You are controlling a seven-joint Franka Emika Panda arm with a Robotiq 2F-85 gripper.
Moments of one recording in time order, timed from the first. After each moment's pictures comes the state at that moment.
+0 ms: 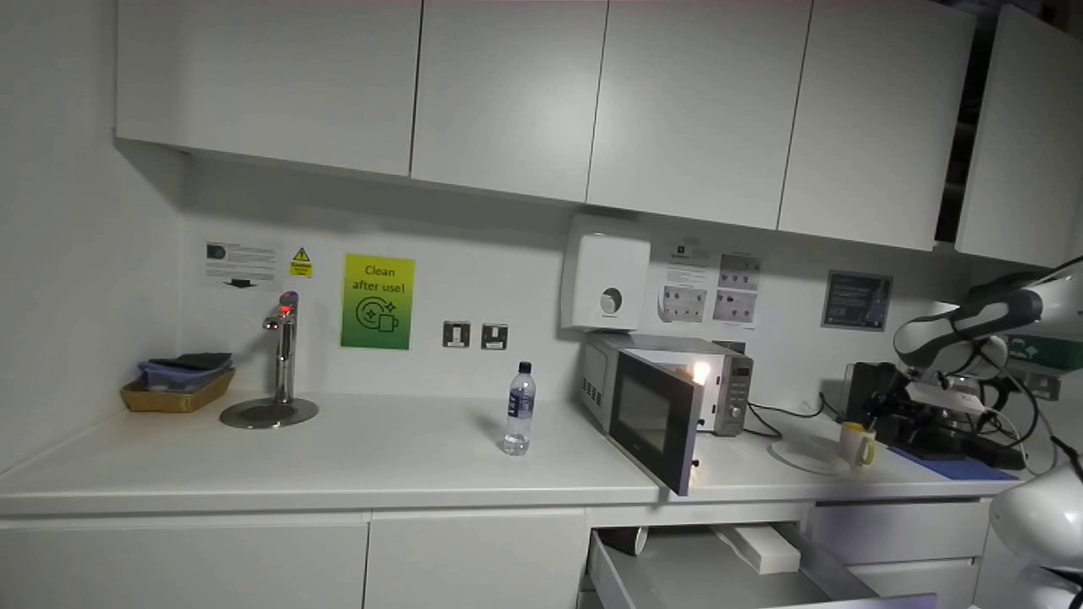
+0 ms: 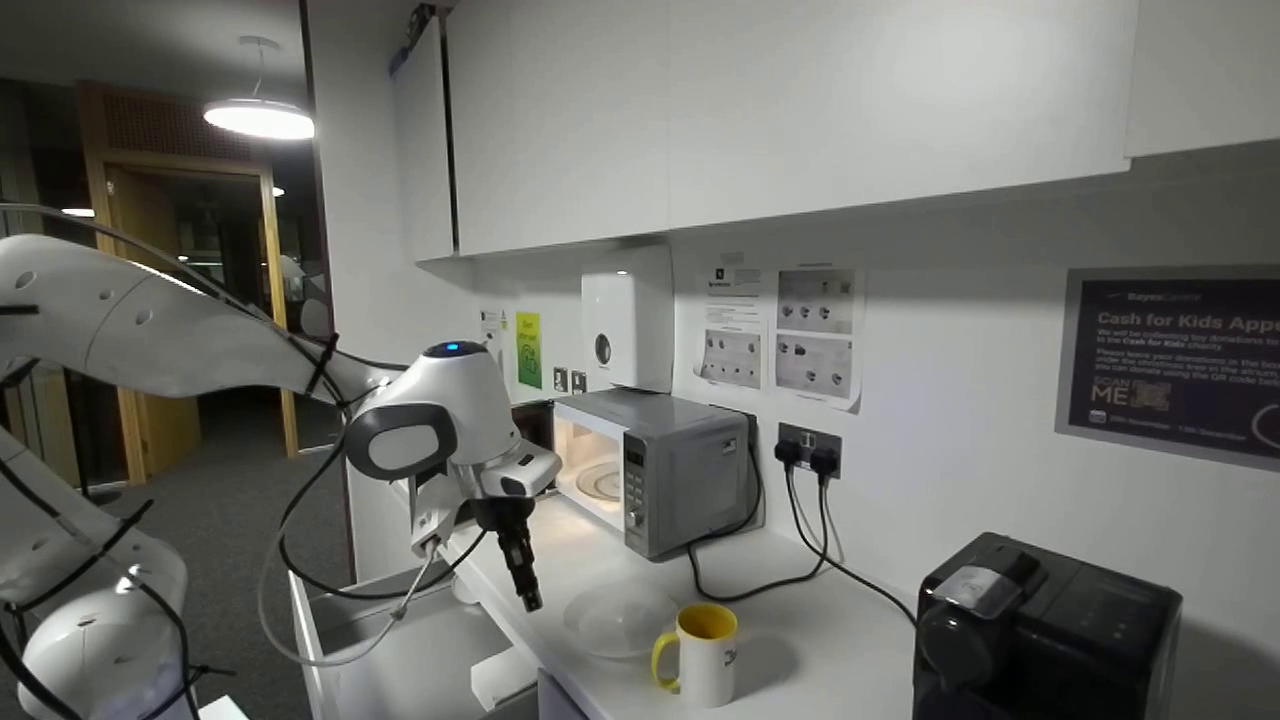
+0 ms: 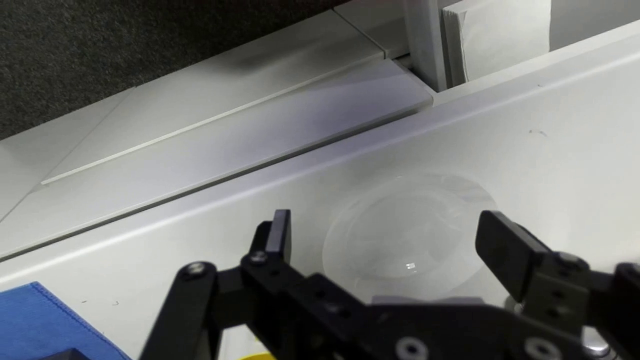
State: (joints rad) arm -0.32 -0.51 -0.38 -2.59 -0.09 2.36 0.01
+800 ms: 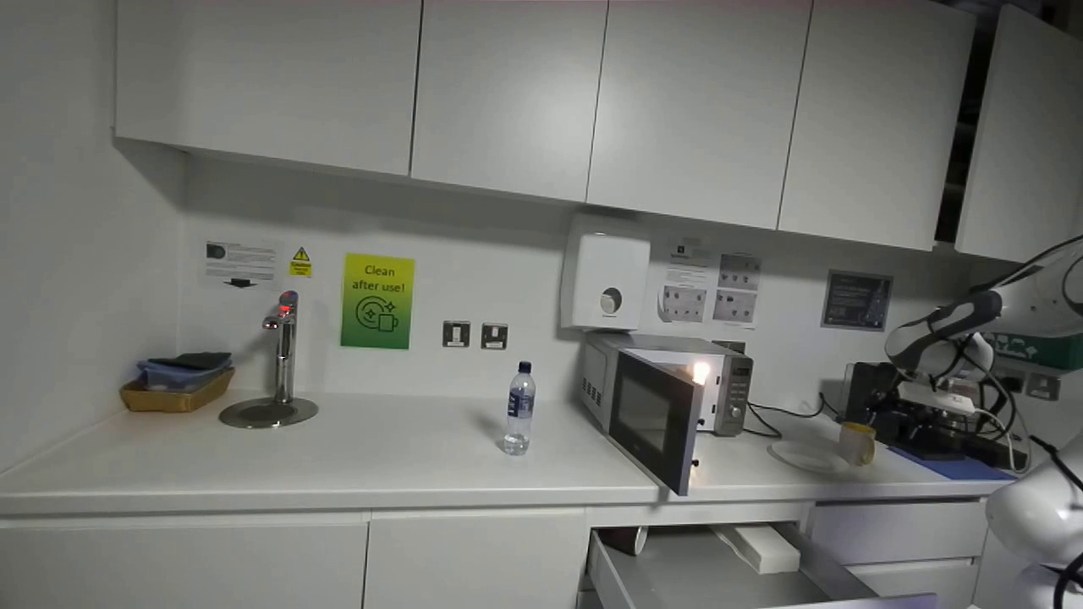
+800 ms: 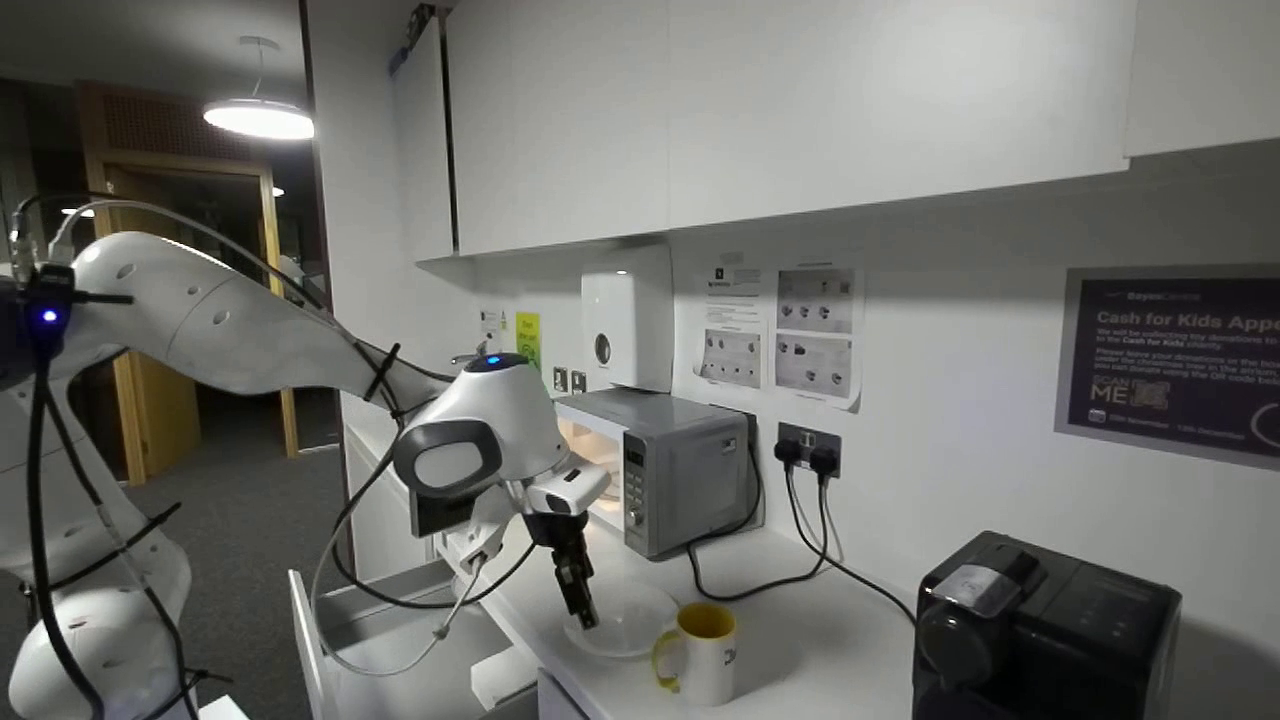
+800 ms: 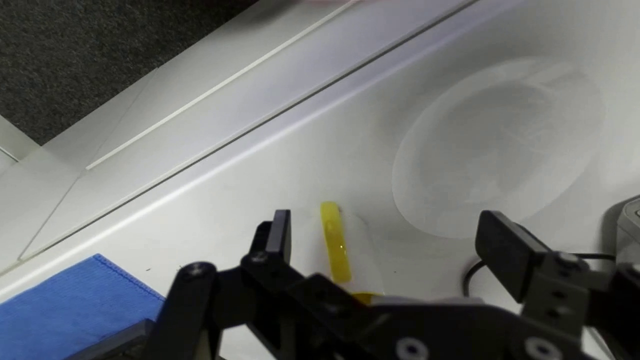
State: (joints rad) arm -0.38 -0.30 -0.39 -2.47 -0.01 2.51 0.05
